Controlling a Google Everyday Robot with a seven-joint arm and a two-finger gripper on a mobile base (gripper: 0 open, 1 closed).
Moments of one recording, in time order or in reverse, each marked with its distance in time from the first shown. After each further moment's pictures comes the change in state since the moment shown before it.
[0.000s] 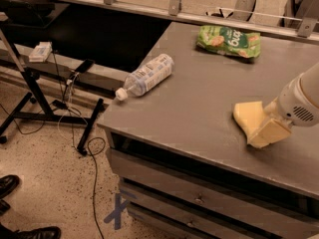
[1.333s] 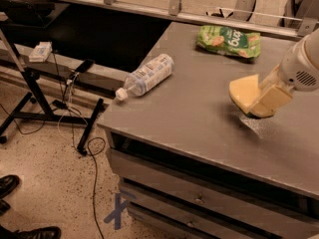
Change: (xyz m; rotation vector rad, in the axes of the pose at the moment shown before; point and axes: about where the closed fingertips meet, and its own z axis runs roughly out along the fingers) arm -0.047 -0.049 -0.041 0.123 -0.071 -0.081
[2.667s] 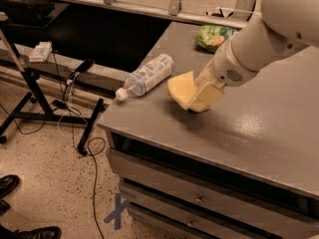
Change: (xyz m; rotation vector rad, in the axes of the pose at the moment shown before) arm -0.122 0.054 0.052 -0.133 -0.185 -0.192
